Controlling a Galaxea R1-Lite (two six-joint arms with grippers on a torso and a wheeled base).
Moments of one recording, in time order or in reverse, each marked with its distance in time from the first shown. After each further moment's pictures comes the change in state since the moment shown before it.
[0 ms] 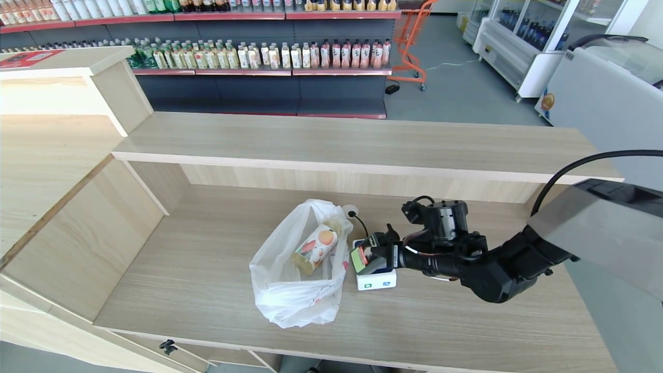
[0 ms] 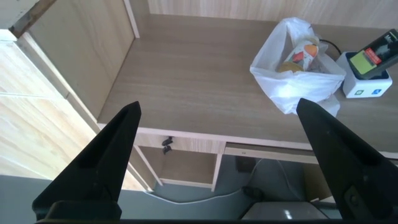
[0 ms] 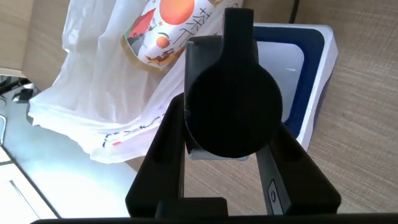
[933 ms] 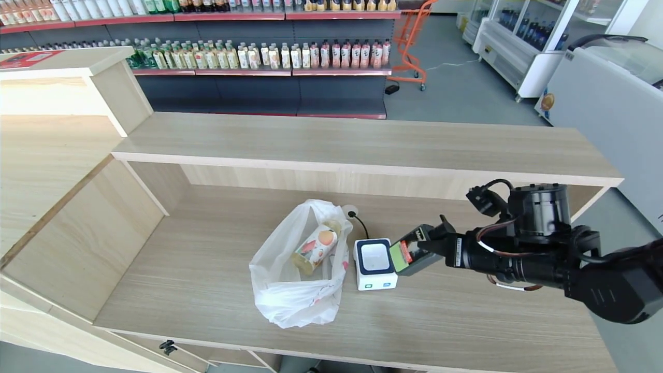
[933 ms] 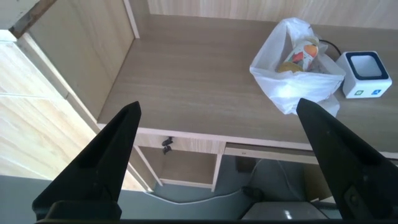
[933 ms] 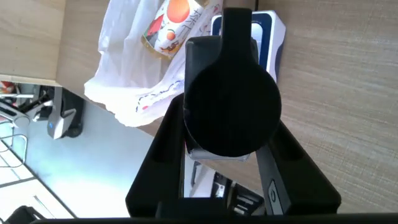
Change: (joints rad) left arm 0.000 0.000 0.000 0.000 0.000 0.000; right arm -0.088 -0.411 0.297 0.094 0.033 0.056
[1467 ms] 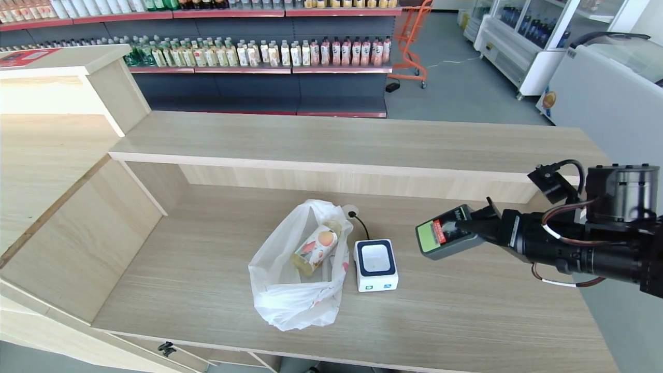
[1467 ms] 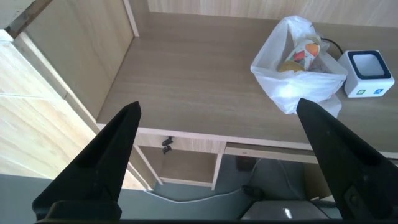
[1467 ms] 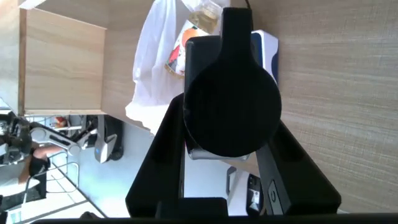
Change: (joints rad) left arm 0.000 0.000 0.000 0.000 0.000 0.000; right arm -0.135 -0.215 0.044 0.095 0.115 0.148
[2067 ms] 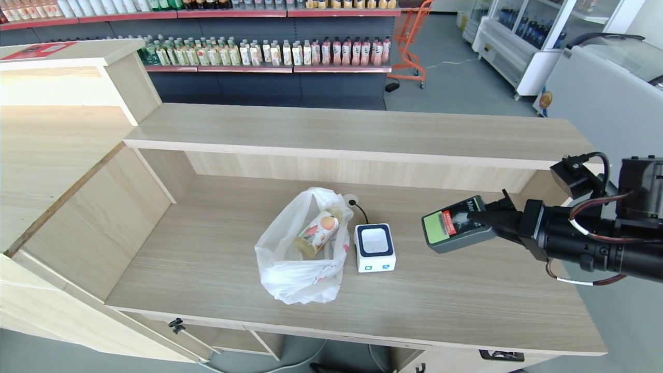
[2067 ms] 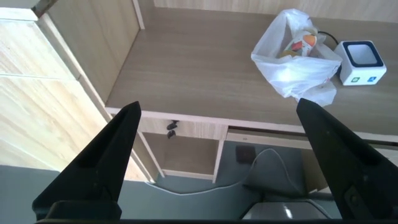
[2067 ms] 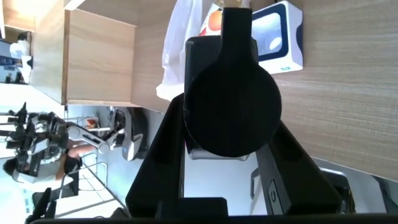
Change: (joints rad) left arm 0.000 0.000 0.000 0.000 0.000 0.000; right arm -0.049 -0.082 0.014 0.004 0.087 0.098
